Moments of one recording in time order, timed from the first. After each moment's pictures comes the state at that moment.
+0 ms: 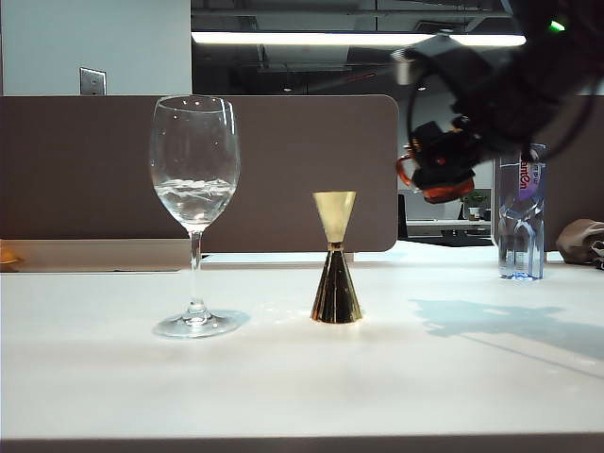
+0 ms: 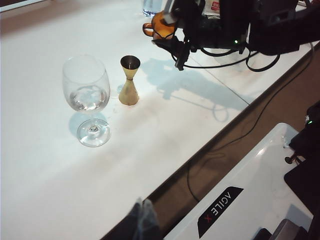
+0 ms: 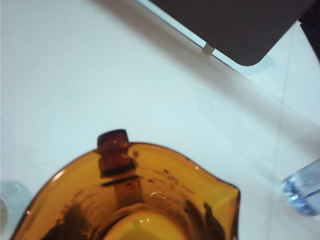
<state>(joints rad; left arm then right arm) -0.50 0.67 1.57 -1.43 0.29 0.03 0.40 1.43 0.74 0.37 0.05 -0.38</state>
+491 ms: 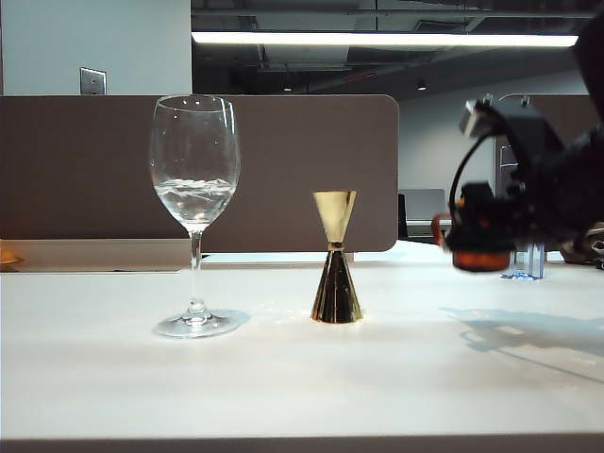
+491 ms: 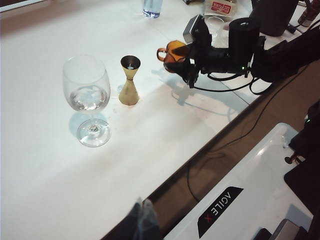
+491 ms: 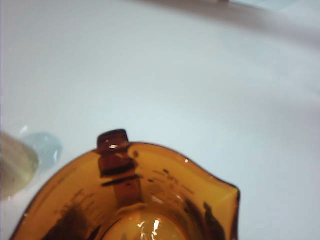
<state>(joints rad) -0.50 0.67 1.57 -1.43 0.29 0.03 0.30 1.51 0.46 0.71 -0.12 -0.13</state>
